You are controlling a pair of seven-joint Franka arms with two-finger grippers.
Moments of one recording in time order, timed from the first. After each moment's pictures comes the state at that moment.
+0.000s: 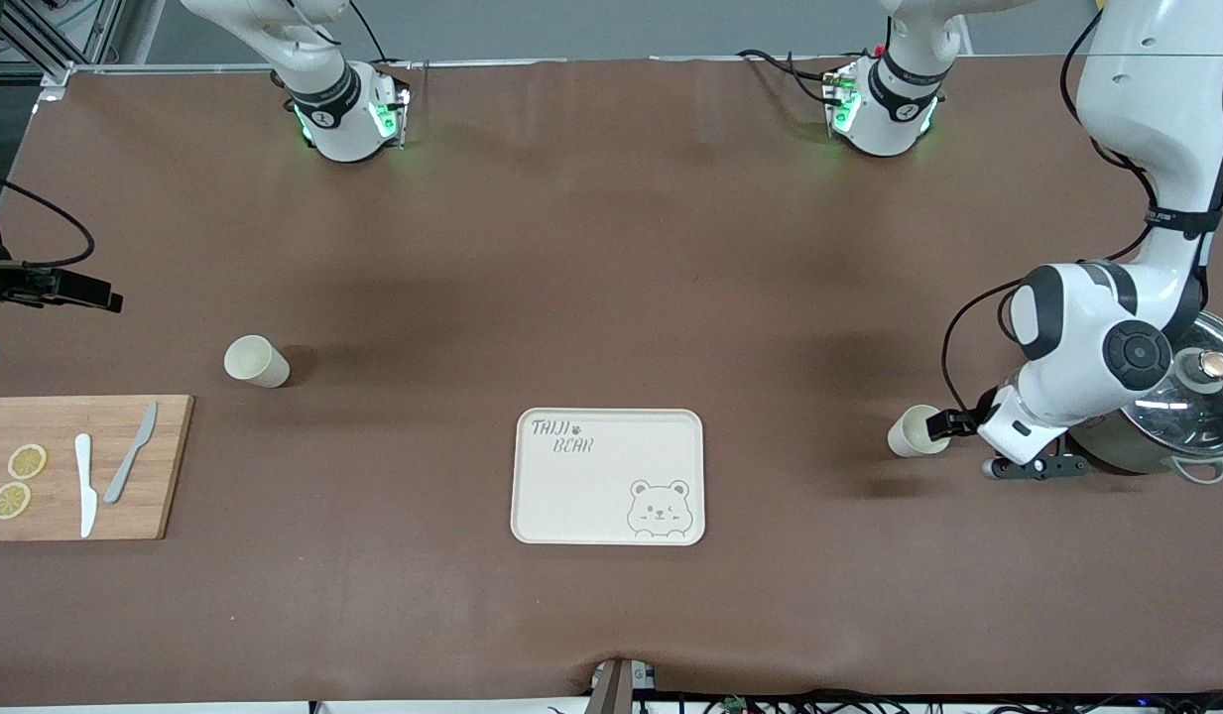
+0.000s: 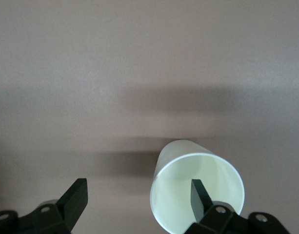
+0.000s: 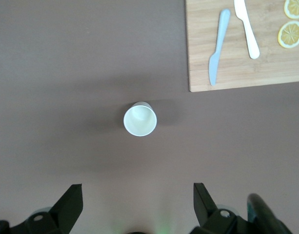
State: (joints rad) left arm 0.09 0.49 -0.11 -1.88 0.03 2.37 -0.05; right arm -0.08 0.16 -0.10 -1.56 0.00 1.51 -0.08
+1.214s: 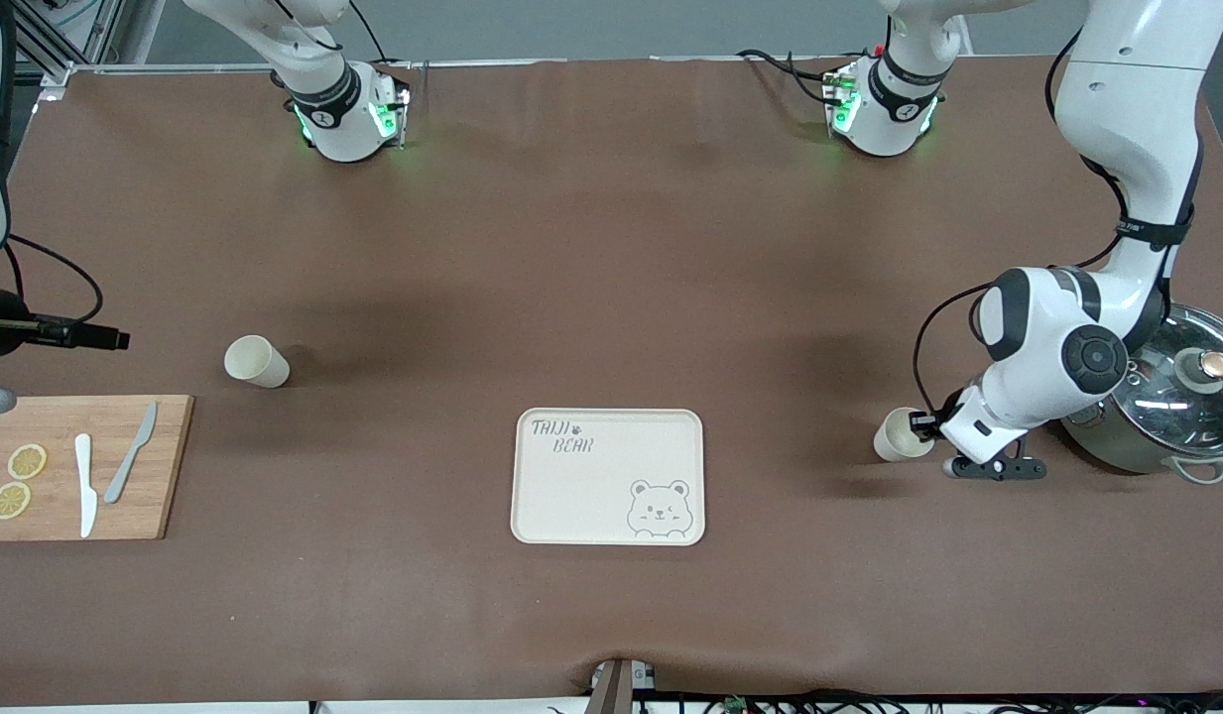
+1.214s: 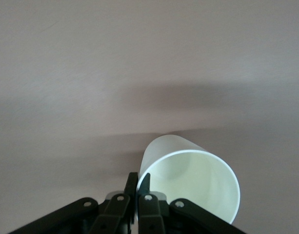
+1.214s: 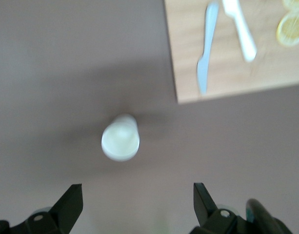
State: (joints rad) left arm 0.08 0.51 -0.18 -1.85 0.03 2.39 -0.05; right arm -0.14 0.30 -0.10 -1.55 0.01 1.67 -0.08
